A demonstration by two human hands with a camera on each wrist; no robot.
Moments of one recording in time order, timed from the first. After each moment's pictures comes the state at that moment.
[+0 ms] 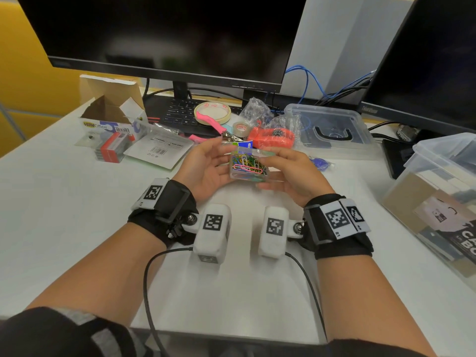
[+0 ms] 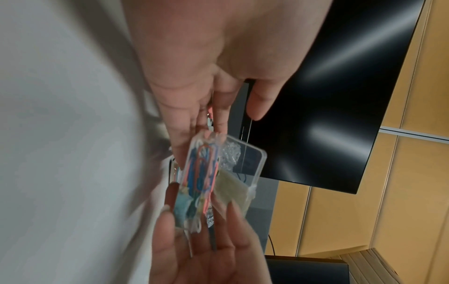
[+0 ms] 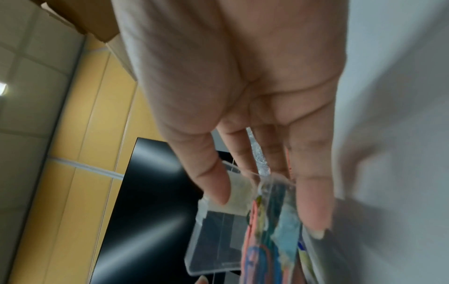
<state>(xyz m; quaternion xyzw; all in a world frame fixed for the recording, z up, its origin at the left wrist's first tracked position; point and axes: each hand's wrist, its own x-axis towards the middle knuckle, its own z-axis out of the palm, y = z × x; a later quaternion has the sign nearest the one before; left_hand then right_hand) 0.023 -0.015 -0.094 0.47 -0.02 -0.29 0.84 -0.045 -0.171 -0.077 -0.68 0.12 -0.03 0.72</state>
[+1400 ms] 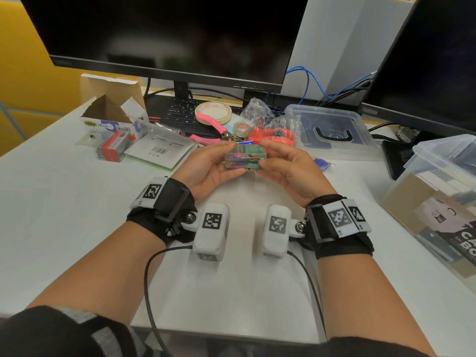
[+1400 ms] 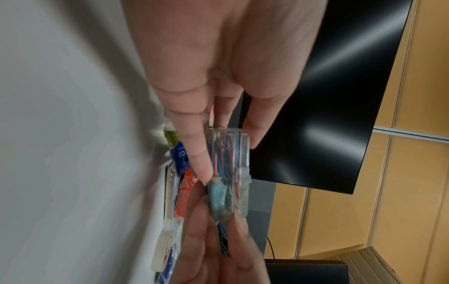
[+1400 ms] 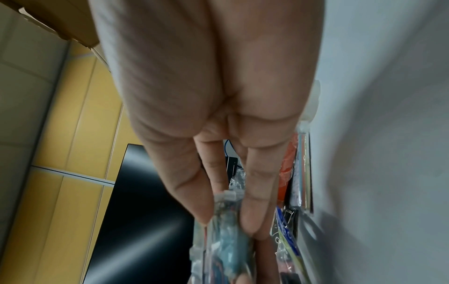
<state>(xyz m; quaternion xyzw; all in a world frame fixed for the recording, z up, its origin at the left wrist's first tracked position) 0.016 -0.011 -0.087 0.47 -0.08 -0.28 0.83 -0.044 -0.176 -0.082 -0.65 0.03 -0.05 0.76</state>
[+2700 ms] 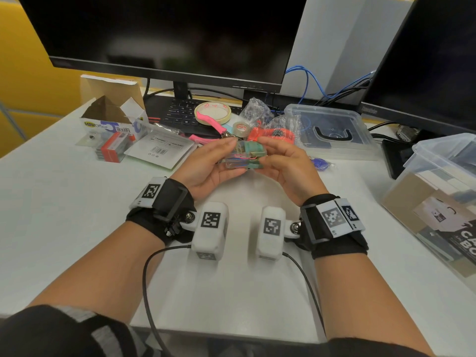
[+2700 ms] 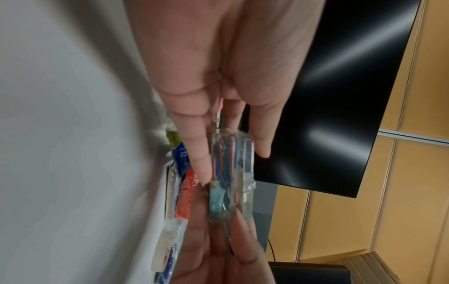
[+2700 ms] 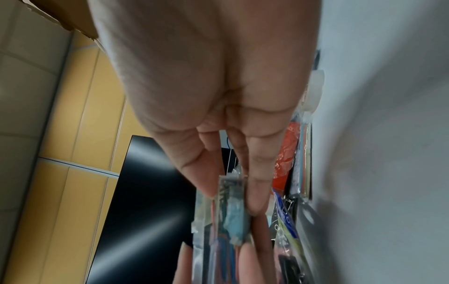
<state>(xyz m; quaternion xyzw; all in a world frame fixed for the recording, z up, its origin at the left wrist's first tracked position) 0.019 -0.013 -0.090 0.49 -0.12 -0.27 0.82 -0.043 -0.169 -0.080 -0.65 0.03 -0.08 0.75</state>
